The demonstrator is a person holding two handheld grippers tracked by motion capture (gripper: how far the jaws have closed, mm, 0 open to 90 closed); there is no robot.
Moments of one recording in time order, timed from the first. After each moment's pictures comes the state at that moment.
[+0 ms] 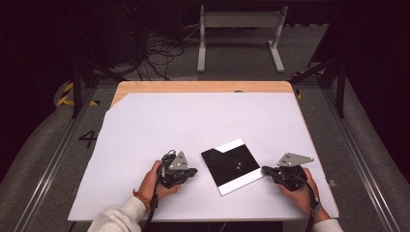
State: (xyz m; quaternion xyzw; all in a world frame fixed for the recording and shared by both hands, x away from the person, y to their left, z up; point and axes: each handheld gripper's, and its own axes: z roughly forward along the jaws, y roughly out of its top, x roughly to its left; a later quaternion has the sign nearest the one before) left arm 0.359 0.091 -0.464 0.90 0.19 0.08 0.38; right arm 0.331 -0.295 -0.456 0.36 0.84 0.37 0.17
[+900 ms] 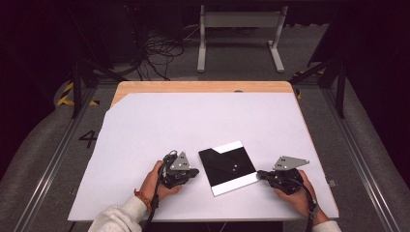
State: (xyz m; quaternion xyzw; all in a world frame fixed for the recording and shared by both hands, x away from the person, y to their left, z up) left arm 0.358 0.088 -0.464 0.90 0.19 0.08 0.38; right arm 0.324 -0.282 -0.456 0.34 0.85 0.38 0.15
